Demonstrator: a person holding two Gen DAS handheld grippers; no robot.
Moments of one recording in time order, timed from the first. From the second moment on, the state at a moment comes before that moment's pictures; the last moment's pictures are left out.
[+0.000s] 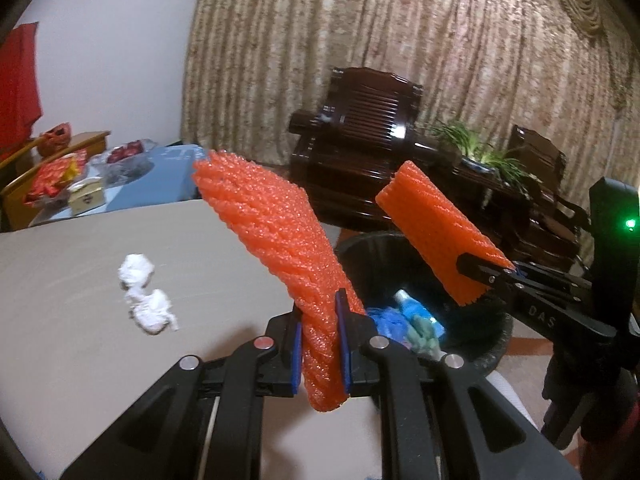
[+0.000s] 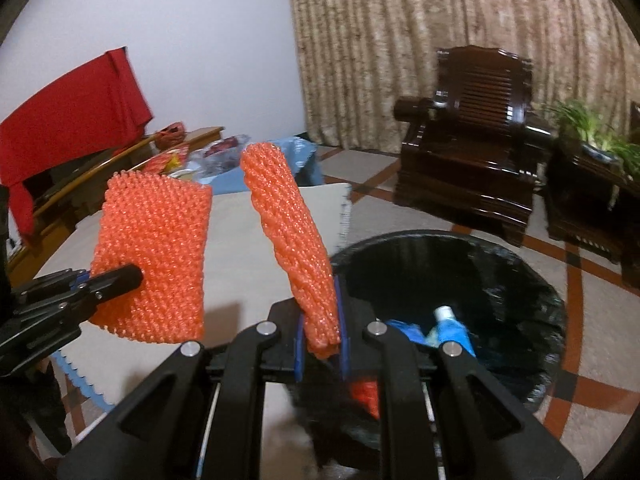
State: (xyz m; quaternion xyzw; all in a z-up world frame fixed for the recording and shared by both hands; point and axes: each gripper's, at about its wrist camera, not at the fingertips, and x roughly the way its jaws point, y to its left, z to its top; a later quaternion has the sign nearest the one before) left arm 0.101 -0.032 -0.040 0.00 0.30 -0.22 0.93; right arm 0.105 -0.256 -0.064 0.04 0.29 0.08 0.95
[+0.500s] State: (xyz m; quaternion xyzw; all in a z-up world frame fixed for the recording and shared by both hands) left arm 0.139 -0.137 -0.075 0.04 0.33 -0.31 0.89; right arm 0.110 -0.345 -0.100 0.07 0.31 -0.02 0.95
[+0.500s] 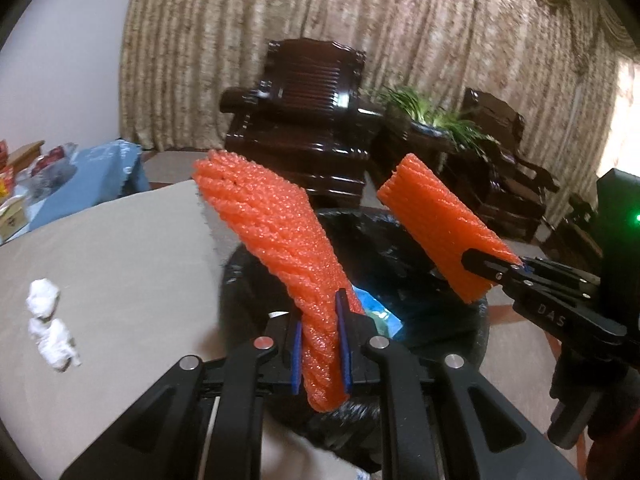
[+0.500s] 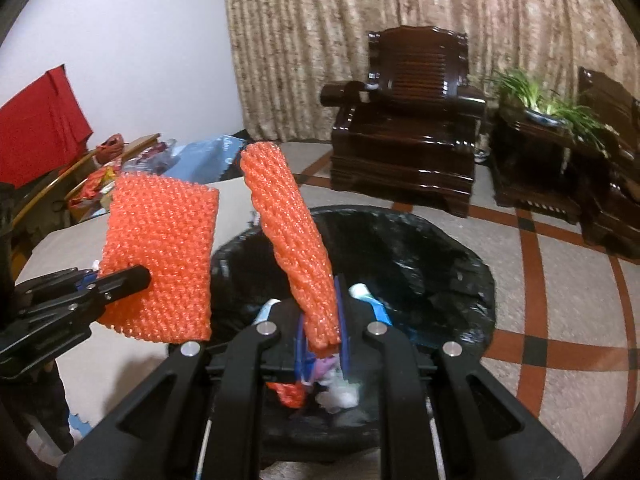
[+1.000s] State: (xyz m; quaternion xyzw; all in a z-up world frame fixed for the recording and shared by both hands) left arm 0.172 -0.189 -0.112 0.06 0.37 -0.35 0.86; right arm 0.125 -0.382 -0.143 0.08 0.35 -0.06 0.93
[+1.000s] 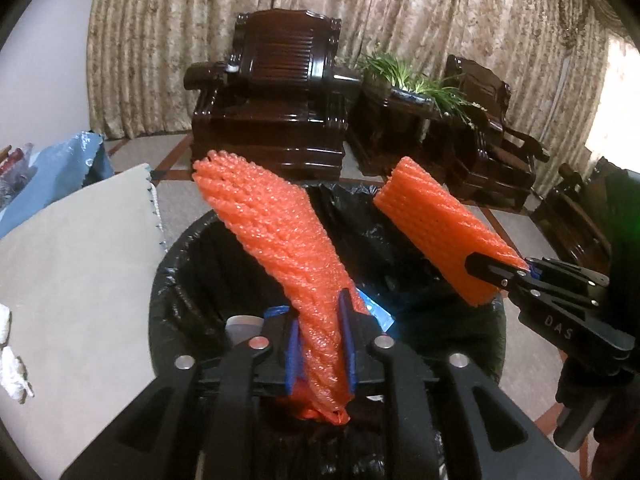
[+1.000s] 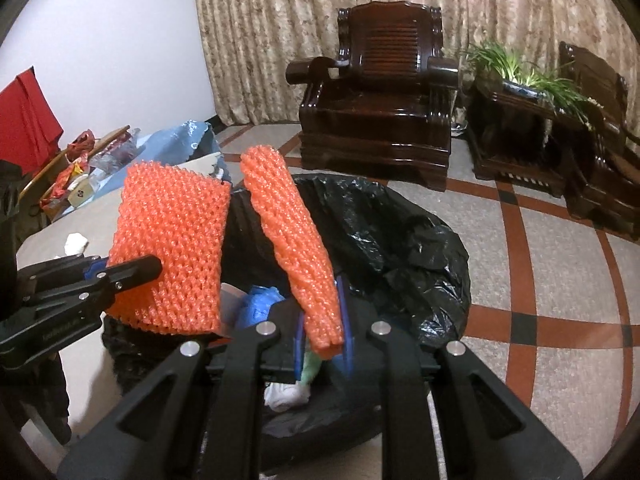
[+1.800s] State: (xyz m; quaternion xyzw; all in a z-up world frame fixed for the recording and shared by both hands) left arm 0.166 -0.055 -0.070 -0.01 0.33 -0.23 0.92; right arm 0.122 -0.320 -0.108 0.07 0.31 -0.02 0.95
